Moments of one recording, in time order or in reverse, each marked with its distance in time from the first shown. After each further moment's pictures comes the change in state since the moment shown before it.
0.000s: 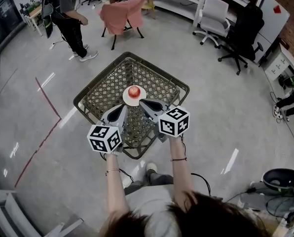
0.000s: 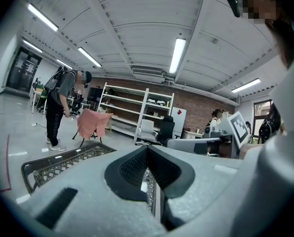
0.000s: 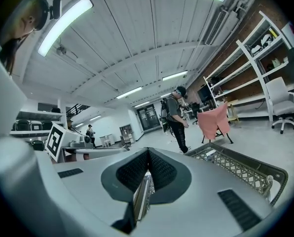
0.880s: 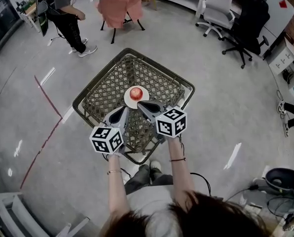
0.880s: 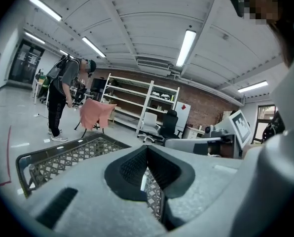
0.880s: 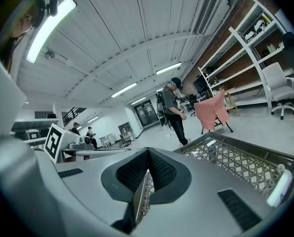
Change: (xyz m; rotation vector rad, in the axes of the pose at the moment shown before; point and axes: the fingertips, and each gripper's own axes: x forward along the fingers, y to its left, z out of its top) left arm 0.045 0.049 -0.025 -0.052 0.081 0.031; right arm 0.052 -0.043 -0.025 0.096 0.055 -0.003
